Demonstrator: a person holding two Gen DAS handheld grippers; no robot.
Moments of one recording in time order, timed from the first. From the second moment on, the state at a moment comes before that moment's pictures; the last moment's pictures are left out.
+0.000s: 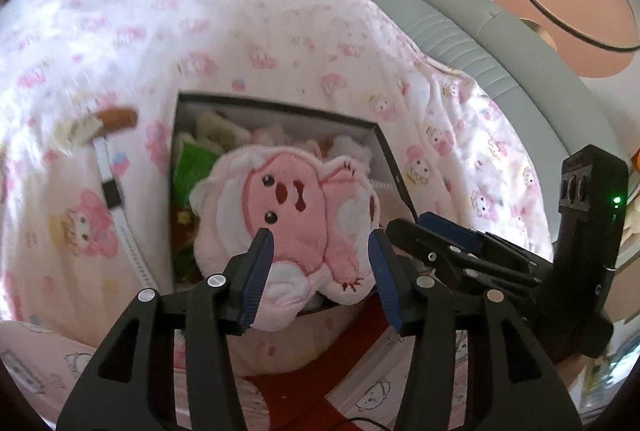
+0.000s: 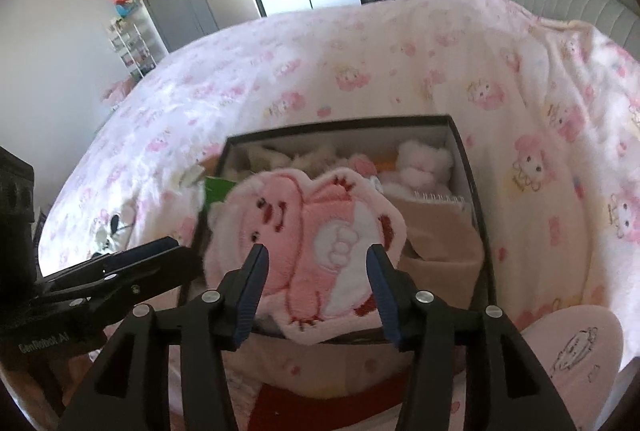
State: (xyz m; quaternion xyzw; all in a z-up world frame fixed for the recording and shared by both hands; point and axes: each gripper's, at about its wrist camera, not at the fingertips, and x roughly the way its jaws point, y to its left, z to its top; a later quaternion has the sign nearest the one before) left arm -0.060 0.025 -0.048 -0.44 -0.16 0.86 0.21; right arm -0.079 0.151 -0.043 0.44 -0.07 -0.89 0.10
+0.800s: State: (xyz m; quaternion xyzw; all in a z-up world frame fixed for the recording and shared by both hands) left arm -0.026 -0.037 -0.037 -0.43 -0.15 0.88 0.14; right arm -0.074 0.078 -0.040 0.44 -0.07 -0.88 0.18
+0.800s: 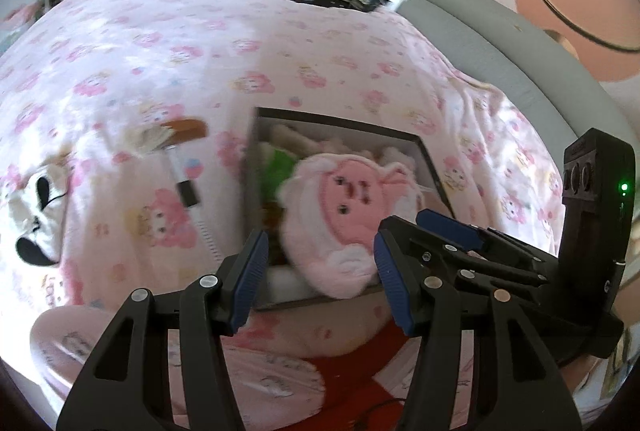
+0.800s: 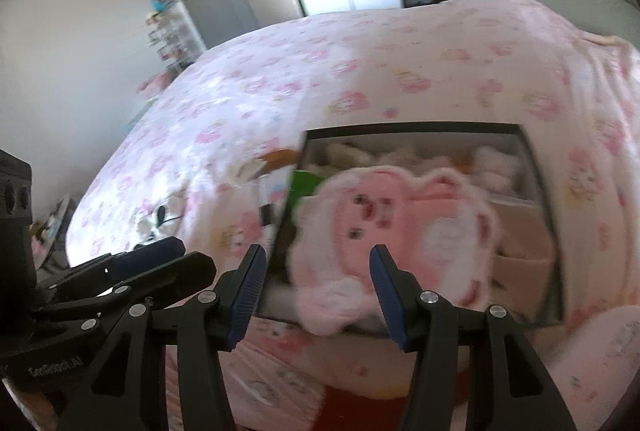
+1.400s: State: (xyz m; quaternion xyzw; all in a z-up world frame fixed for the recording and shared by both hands) left arm -0.071 -0.210 -0.110 -0.44 -0.29 0.85 0.00; right arm -0.177 -0.090 -0.106 0.52 -0.06 -0.82 0.24
